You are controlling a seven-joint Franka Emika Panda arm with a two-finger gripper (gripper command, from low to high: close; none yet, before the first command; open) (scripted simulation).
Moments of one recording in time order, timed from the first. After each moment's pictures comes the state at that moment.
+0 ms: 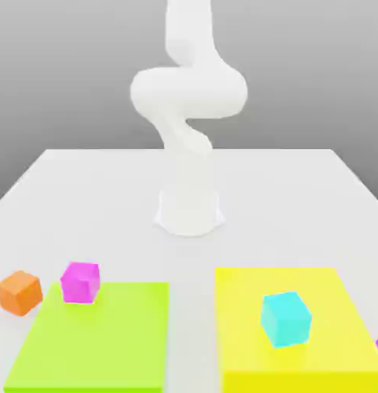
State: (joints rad) arm 0.00 -0.71 -0.07 -2.33 0.02 2.34 0.75
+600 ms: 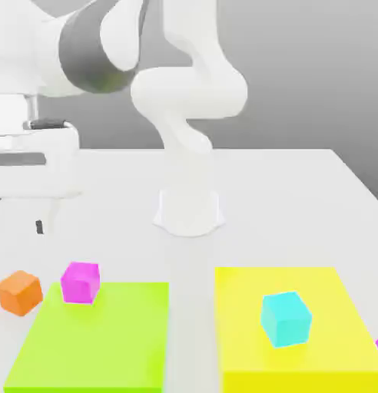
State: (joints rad) arm -0.10 -0.05 -0.48 -2.51 0.25 2.62 0.36
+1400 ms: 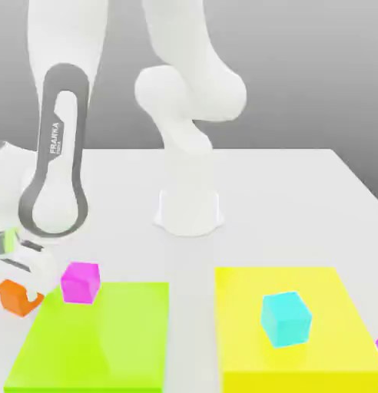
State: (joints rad) arm -0.36 0.35 -0.38 -2.55 0.45 2.85 0.12
